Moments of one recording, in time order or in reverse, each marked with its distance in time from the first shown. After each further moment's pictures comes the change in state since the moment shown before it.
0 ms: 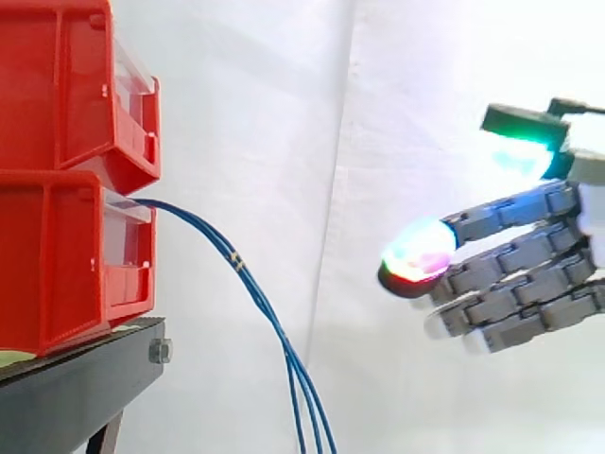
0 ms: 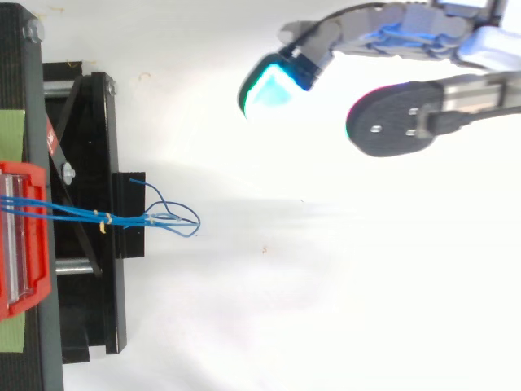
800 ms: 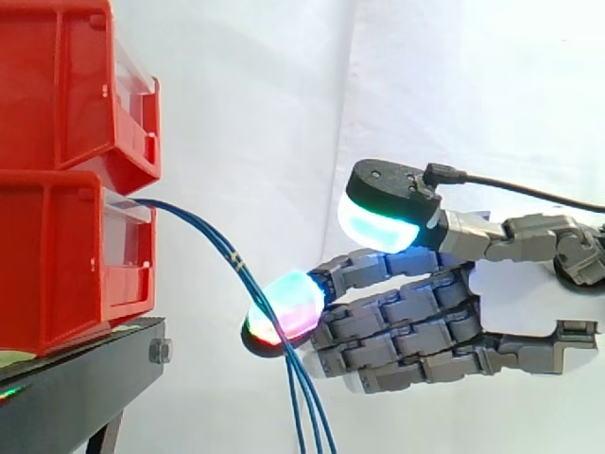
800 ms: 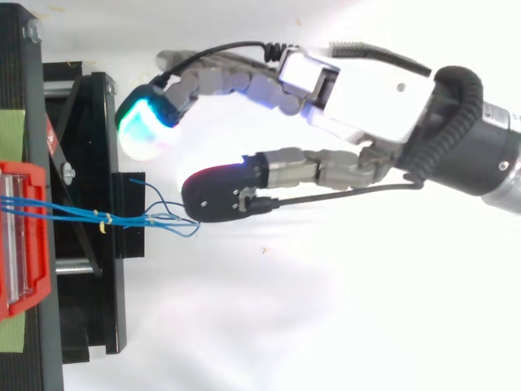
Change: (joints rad) arm 0.080 -0.230 0.166 0.224 0.156 -0.208
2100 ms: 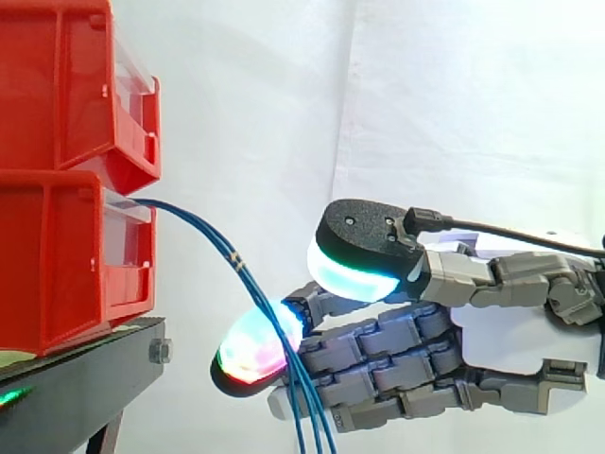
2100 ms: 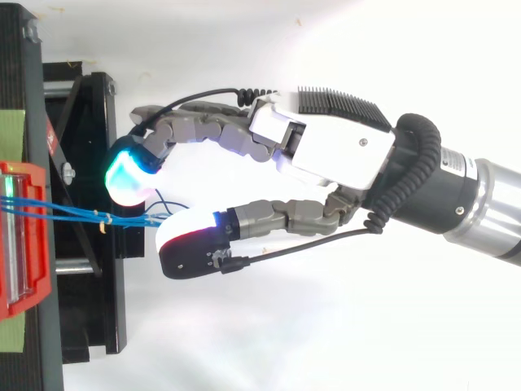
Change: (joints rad) arm 0.036 -0.062 0.026 0.090 0.038 -0.050
